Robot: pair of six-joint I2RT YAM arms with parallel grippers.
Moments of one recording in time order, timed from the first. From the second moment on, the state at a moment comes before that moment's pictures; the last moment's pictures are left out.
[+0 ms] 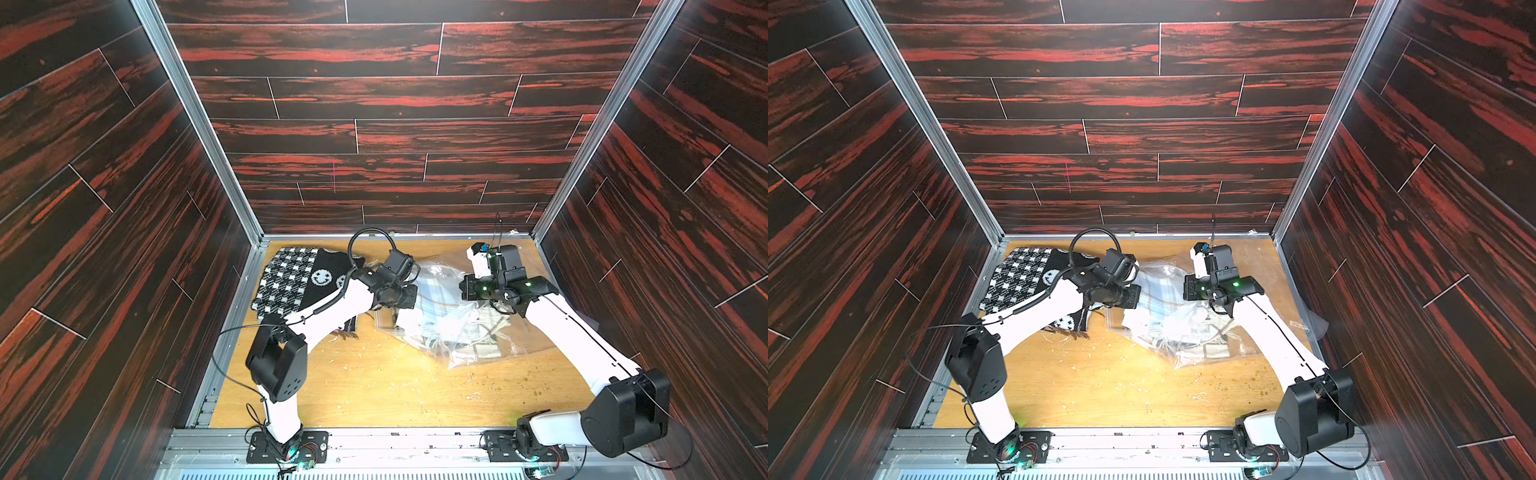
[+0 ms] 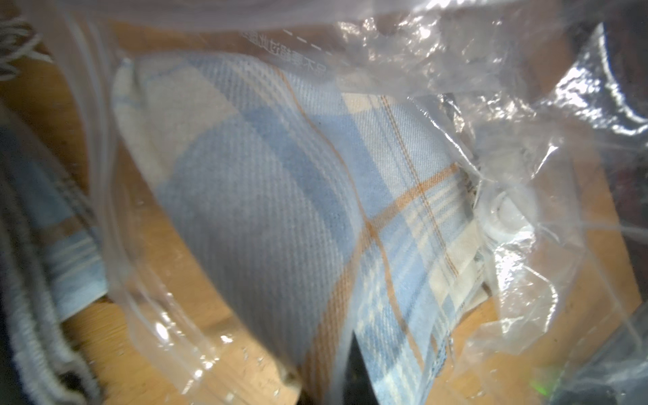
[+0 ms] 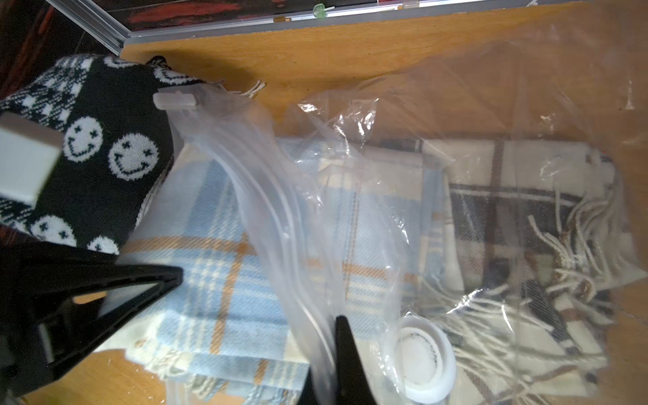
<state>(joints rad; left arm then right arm) -0.69 1.80 1.53 -0.69 0.08 -0.43 0.34 1.39 1.20 -0.62 -0.17 0.23</state>
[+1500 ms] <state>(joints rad) -0.52 1.54 1.44 -0.89 -0.06 -0.29 0.34 1.57 1.25 -0.54 -0.11 0.32</state>
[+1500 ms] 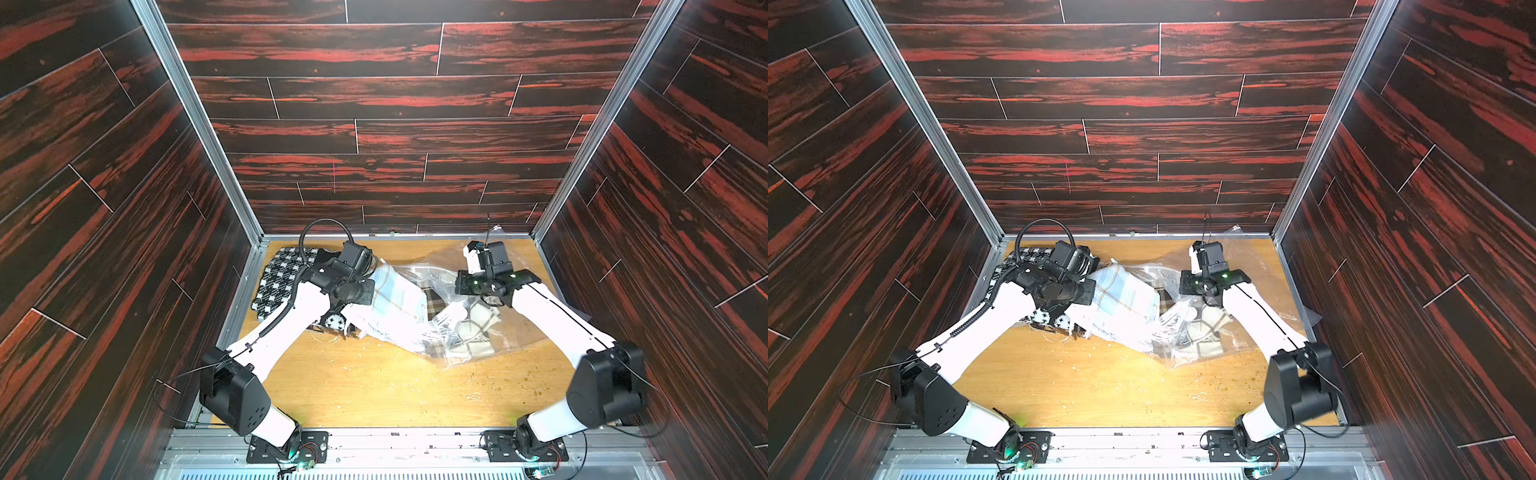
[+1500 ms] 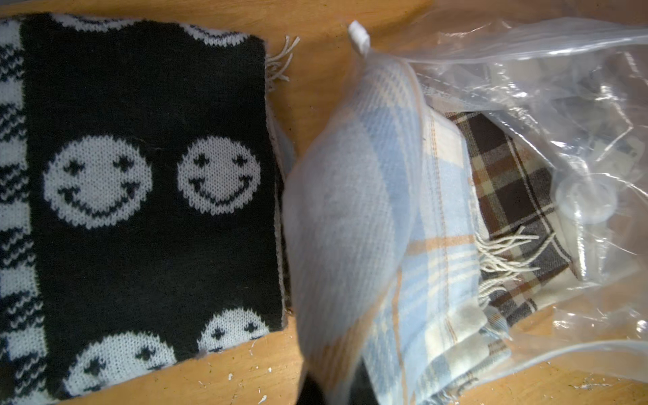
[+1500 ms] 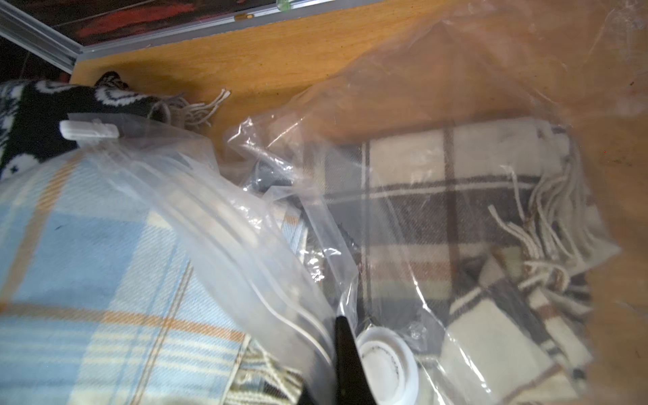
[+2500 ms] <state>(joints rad) -0.32 1.44 1.45 -0.91 -0.08 -0.30 0.25 1.58 1.17 -0.46 -0.08 0.31</state>
